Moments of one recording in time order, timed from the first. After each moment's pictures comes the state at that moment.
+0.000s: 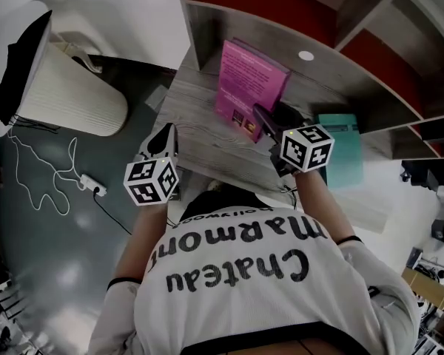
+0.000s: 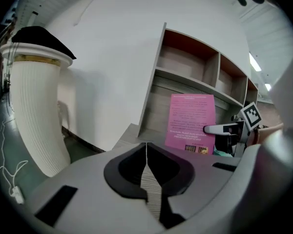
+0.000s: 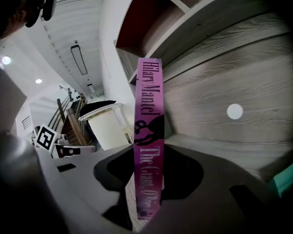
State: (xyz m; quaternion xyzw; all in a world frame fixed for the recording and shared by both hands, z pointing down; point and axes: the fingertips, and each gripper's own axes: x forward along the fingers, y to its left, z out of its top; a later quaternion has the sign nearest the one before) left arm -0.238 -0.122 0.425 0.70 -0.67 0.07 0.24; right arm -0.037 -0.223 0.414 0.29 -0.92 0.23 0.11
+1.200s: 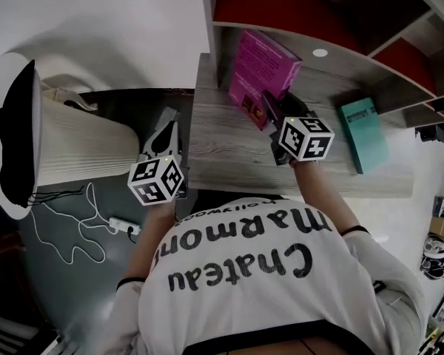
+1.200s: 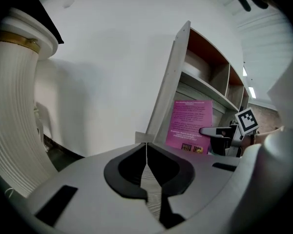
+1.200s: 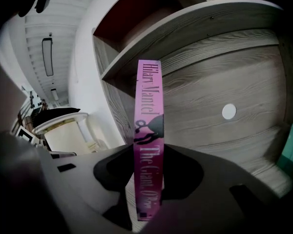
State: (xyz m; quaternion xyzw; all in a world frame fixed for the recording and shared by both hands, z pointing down) left arm -0.347 -0.210 0.427 0.77 -0.59 0.08 0.24; right arm -0.107 -0.286 0.424 0.49 -0.84 0.24 0.06
